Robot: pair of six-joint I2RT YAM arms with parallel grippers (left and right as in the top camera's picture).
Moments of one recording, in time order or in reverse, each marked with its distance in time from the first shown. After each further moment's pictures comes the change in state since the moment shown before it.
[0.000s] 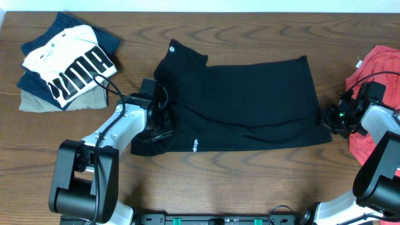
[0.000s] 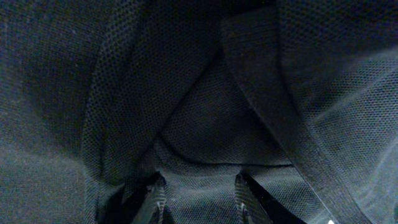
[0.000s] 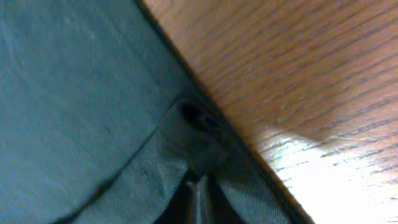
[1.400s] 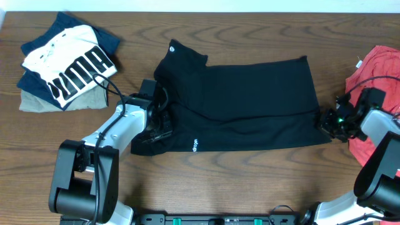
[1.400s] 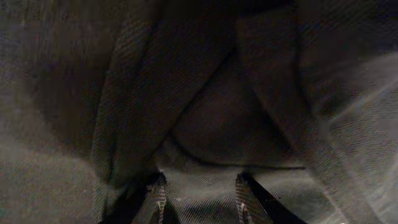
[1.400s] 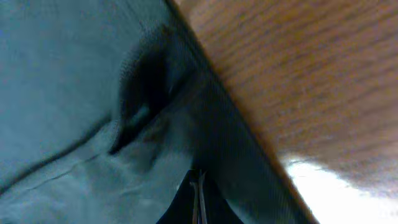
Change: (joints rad) left arm 0.000 0.000 -0.008 -0.003 -0.023 0.000; right arm -0.023 -0.002 -0.074 0.056 -0.070 -0.101
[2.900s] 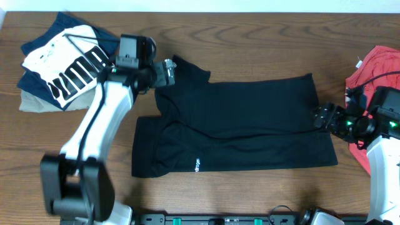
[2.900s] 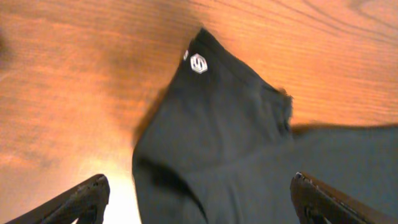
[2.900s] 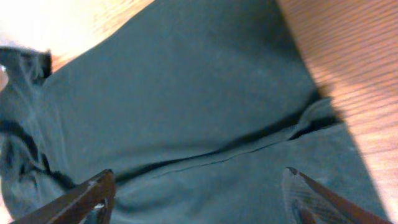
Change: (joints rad) left arm 0.080 0.022 0.384 0.144 0.028 0.235; right arm 0.073 -0.487 0.026 -0.281 -0.044 0.032
